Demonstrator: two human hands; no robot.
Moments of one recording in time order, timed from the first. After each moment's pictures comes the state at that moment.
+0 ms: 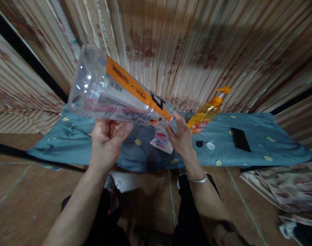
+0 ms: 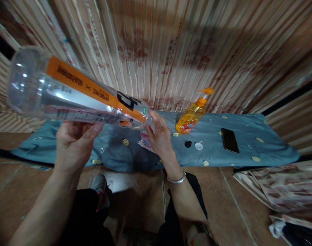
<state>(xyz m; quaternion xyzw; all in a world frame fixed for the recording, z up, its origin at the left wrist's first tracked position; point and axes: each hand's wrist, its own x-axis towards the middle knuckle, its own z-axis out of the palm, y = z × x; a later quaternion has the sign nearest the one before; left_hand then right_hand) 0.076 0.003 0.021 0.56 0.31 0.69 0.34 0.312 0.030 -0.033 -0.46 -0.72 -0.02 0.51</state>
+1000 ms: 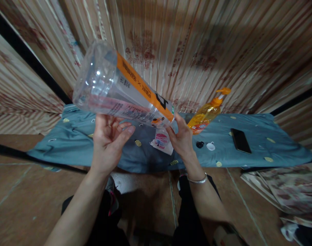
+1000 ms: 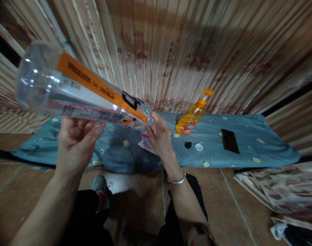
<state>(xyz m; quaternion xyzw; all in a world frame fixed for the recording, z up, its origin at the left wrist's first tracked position) 0.080 -0.006 0.026 0.57 0.30 0.68 0.35 0.310 0.032 -0.038 -0.47 -0.71 -0.04 0.53</state>
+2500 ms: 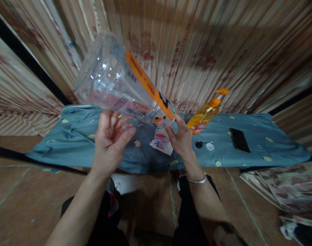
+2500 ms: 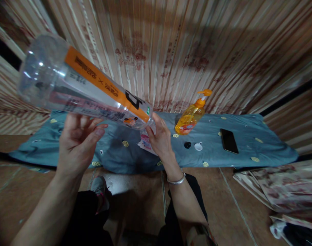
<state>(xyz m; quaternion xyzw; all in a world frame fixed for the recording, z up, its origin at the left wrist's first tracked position) 0.076 -0.003 0.021 0.61 0.28 0.66 0.34 0.309 0.031 -0.037 -0.47 -0.70 0.00 0.54</state>
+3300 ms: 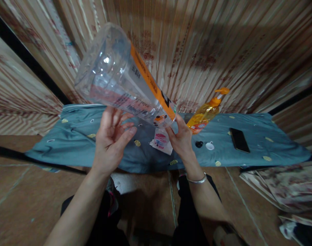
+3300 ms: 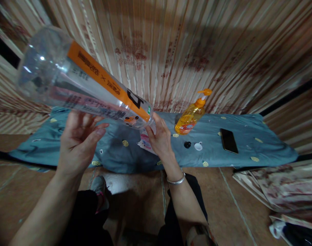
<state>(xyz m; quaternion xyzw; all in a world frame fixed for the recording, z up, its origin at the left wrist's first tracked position) 0.072 0.000 0.016 0.63 0.27 0.64 0.35 0.308 0.030 -0.039 -0.49 -0.69 0.02 0.54</state>
